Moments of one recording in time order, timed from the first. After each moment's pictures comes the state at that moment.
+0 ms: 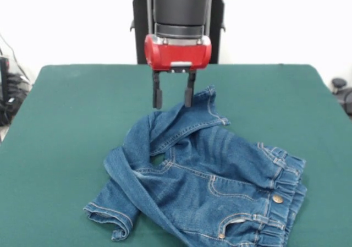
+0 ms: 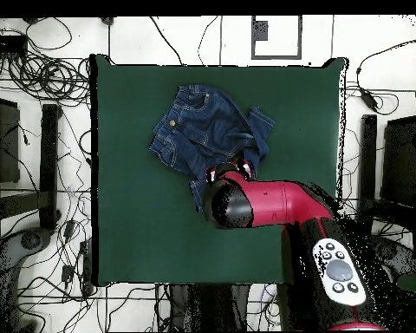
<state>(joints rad) -0.37 -0.72 0.19 1.76 -0.42 0.27 1.57</state>
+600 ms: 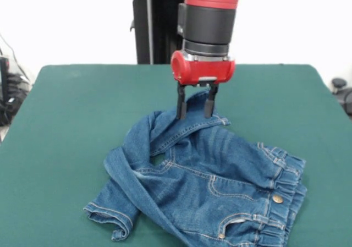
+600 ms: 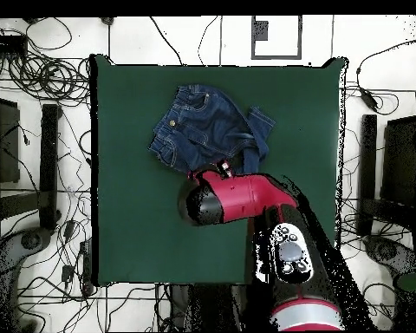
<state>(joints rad) -0.22 -0.66 0.10 1.69 -0.47 0.27 1.57</state>
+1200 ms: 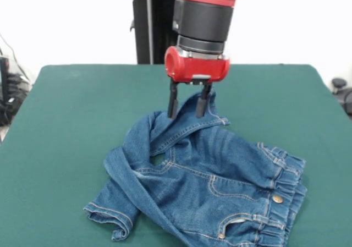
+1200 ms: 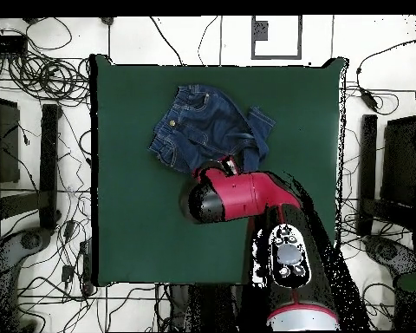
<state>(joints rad) -0.19 -0.66 0.05 1.66 -0.47 0.29 1.57</state>
